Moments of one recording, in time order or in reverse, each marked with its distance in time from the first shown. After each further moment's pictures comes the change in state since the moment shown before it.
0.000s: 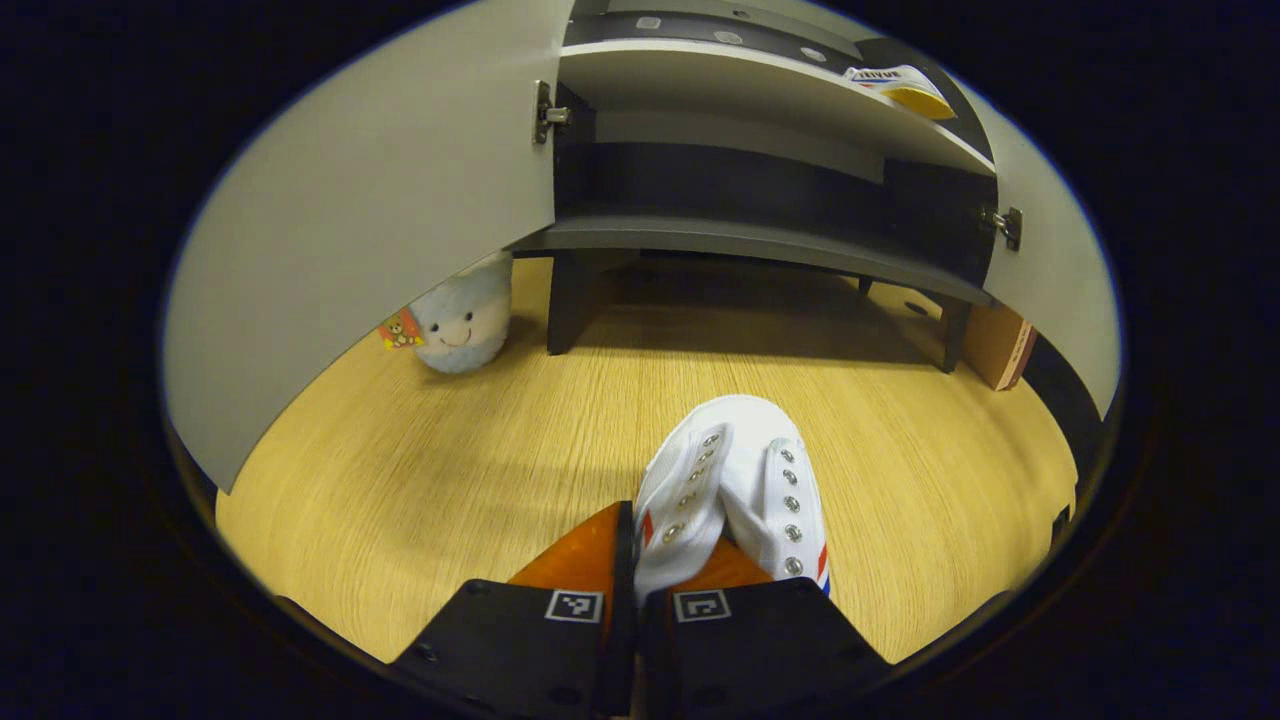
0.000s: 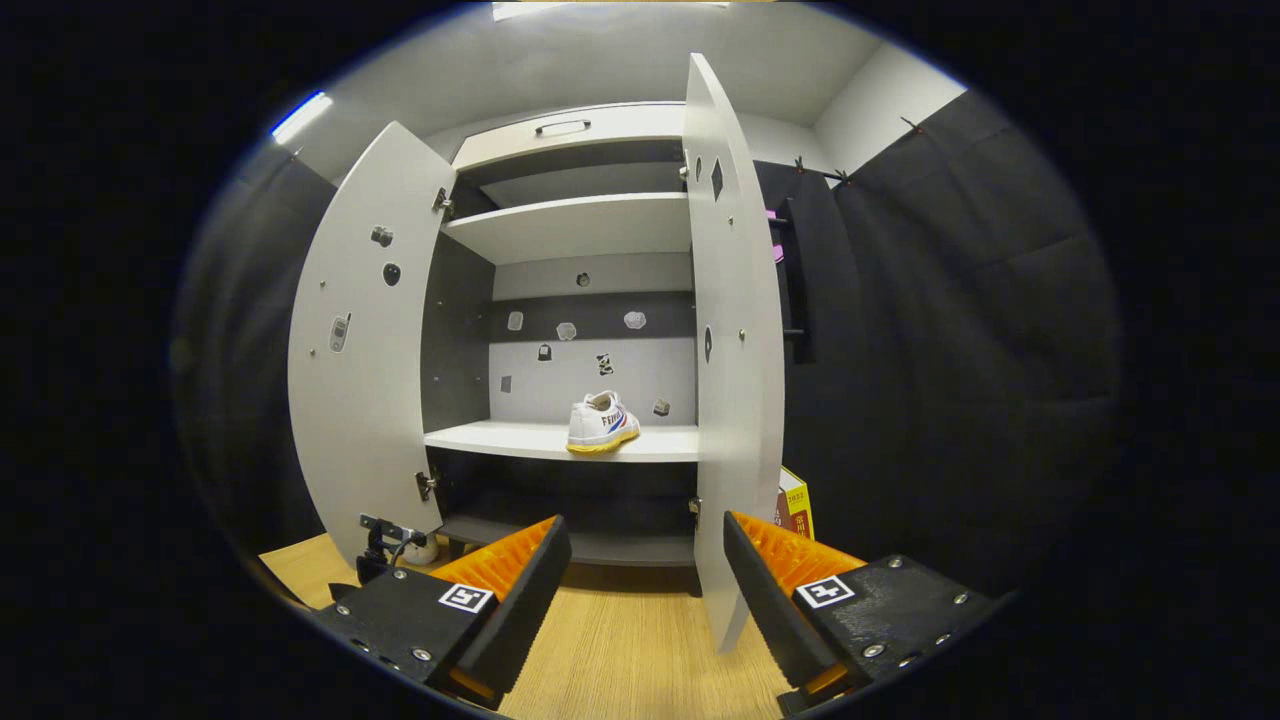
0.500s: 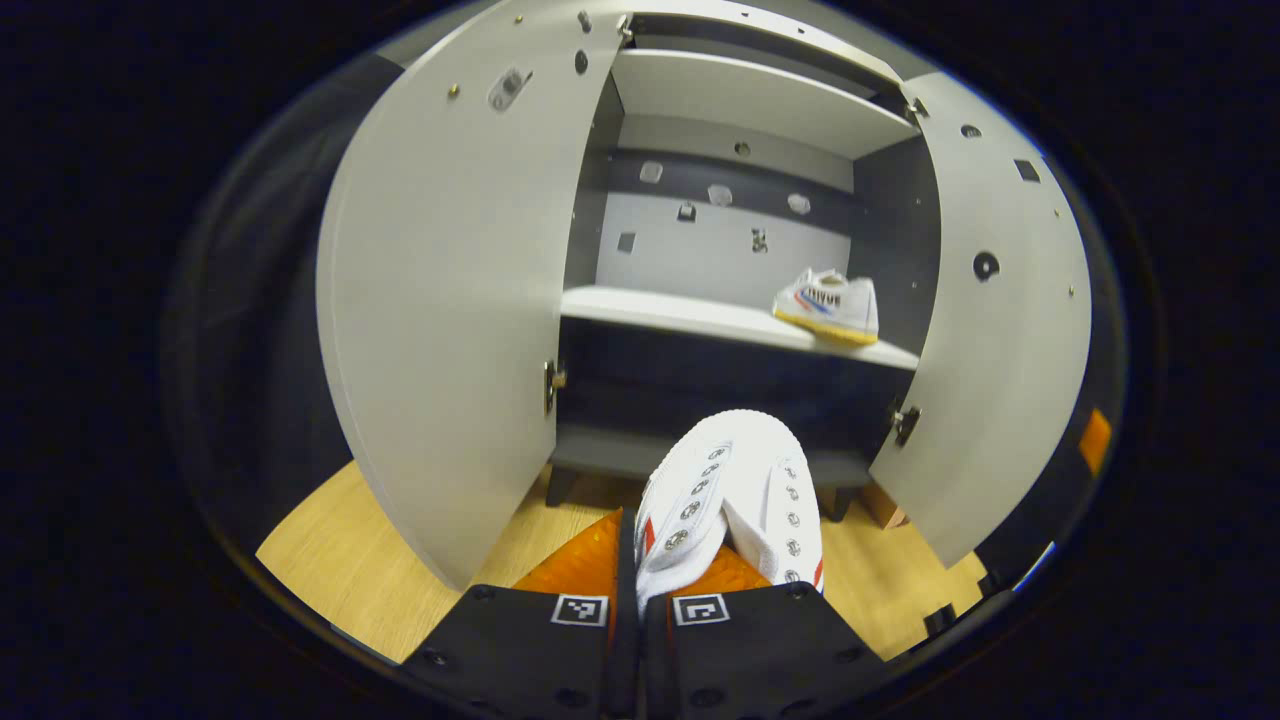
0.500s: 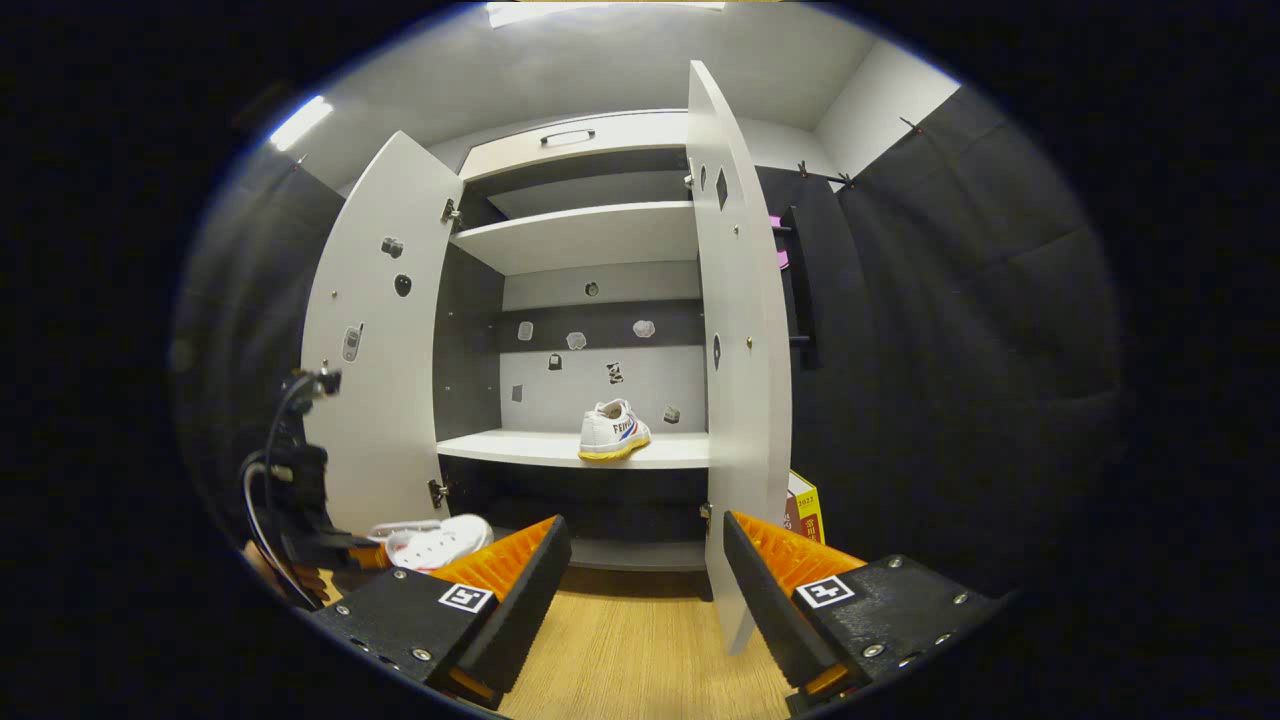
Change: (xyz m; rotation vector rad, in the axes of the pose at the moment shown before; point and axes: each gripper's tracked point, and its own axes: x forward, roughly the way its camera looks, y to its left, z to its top) left arm -0.176 -0.018 0.218 -0.124 -0.401 -0.019; right arm -0.005 0.006 0.007 0.020 -0.034 0.027
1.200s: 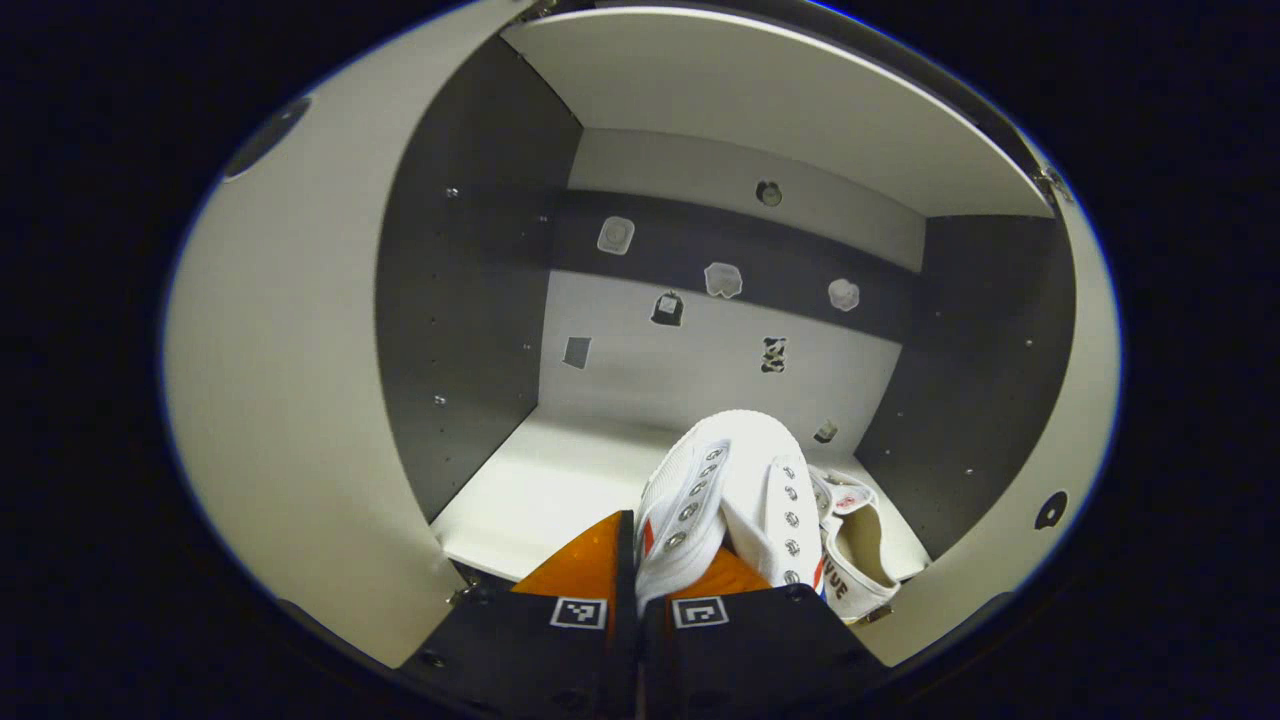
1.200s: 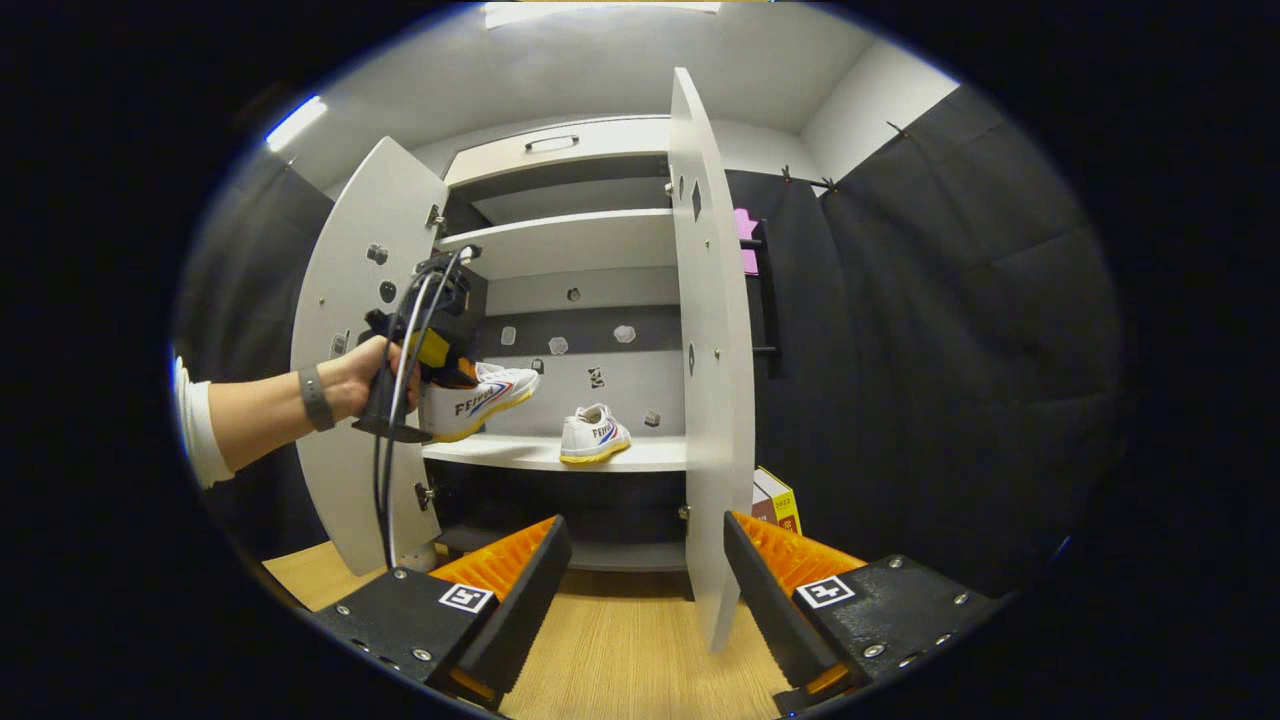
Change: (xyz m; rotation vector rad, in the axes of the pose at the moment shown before) left arm 0.211 -0.066 0.155 -0.032 0.137 0.014; right arm -0.015 -0.024 0.004 -0.002 0.005 -0.074
